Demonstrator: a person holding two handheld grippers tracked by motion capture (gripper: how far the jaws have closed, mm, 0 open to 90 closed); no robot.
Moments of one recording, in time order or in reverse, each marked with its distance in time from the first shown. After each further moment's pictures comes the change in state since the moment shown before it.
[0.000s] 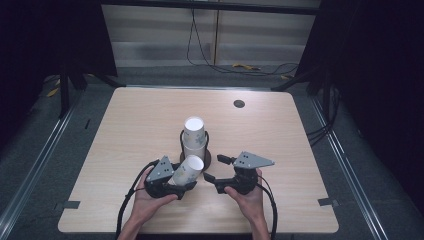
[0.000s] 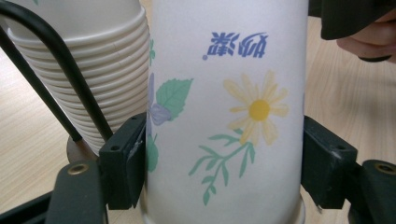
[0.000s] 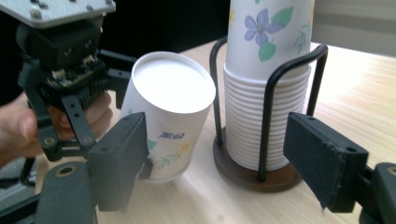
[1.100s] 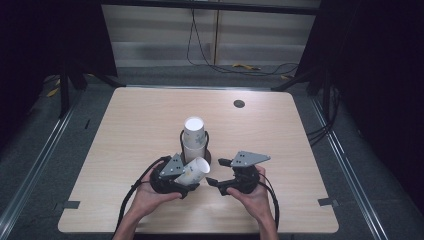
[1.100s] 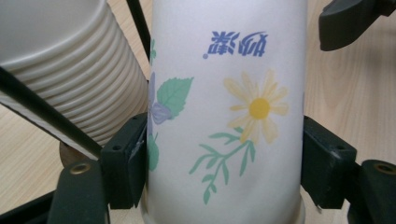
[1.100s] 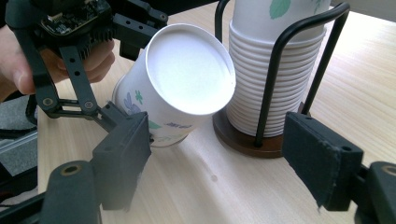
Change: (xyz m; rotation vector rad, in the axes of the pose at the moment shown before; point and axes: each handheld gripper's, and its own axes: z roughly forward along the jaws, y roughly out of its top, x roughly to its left) left arm -0.001 0.023 0.012 0.185 -0.047 0.117; right arm -0.006 0.003 -0.001 0.170 0.035 -0.050
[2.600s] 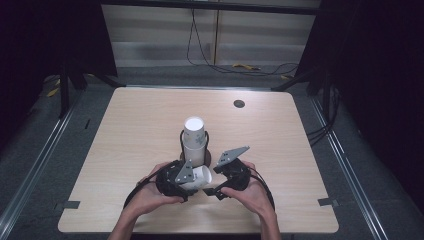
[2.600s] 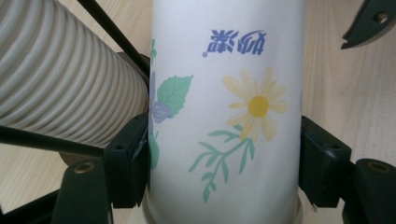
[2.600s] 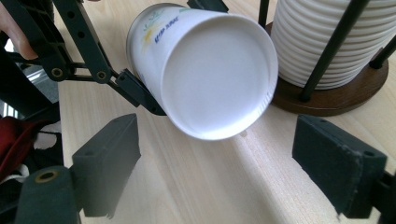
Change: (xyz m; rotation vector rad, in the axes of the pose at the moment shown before) left arm -0.010 0.010 0.014 0.233 0.010 0.204; right arm -0.007 0.006 0.027 0.322 0.153 -0.025
